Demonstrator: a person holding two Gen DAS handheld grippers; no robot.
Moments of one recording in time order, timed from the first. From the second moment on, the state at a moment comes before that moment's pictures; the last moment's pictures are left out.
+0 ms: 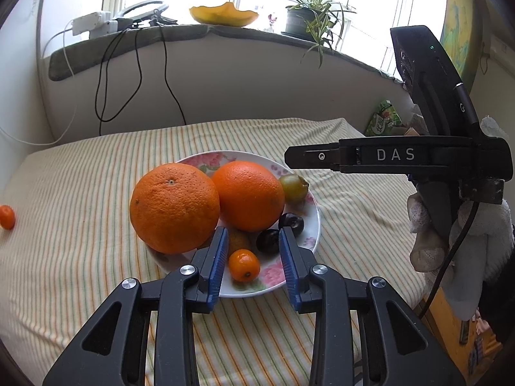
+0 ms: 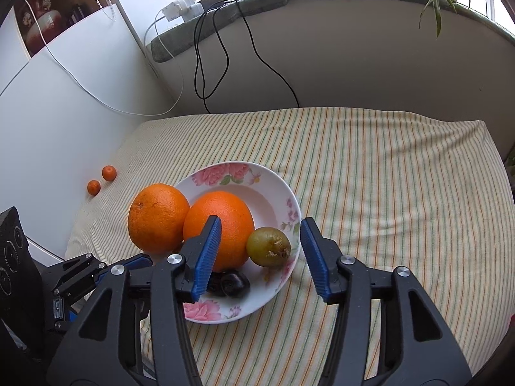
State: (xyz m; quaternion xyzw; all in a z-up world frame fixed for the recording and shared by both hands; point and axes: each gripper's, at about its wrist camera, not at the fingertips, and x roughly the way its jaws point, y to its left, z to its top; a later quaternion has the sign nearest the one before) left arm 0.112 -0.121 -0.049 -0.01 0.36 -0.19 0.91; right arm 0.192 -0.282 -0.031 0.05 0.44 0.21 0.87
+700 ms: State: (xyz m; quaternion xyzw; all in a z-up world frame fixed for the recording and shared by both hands) left arm 0.100 -0.094 -0.031 -0.02 0.34 -0.16 0.93; right arm 0.169 -0.266 0.001 0.02 0.38 0.21 0.90
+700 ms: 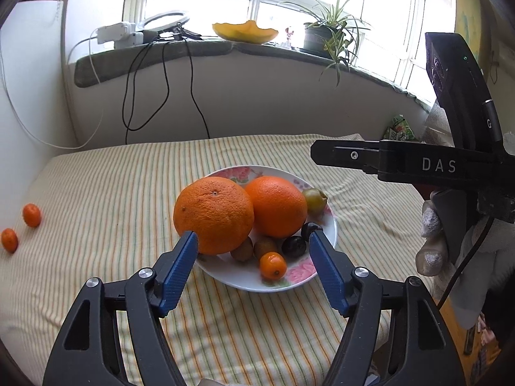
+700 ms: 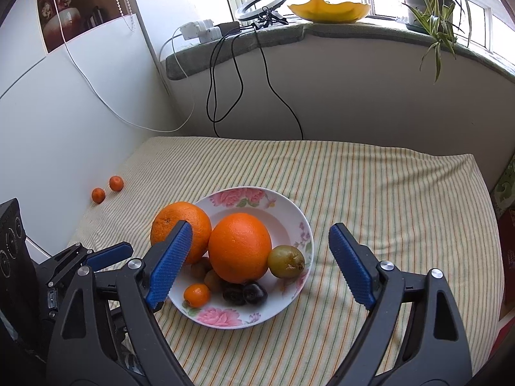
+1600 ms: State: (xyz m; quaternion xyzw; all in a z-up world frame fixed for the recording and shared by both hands) left arm 0.095 0.007 -0.022 -0.04 0.31 -0.07 0.95; right arm 0.179 -0.157 0.015 -0.02 0.38 0.28 0.88
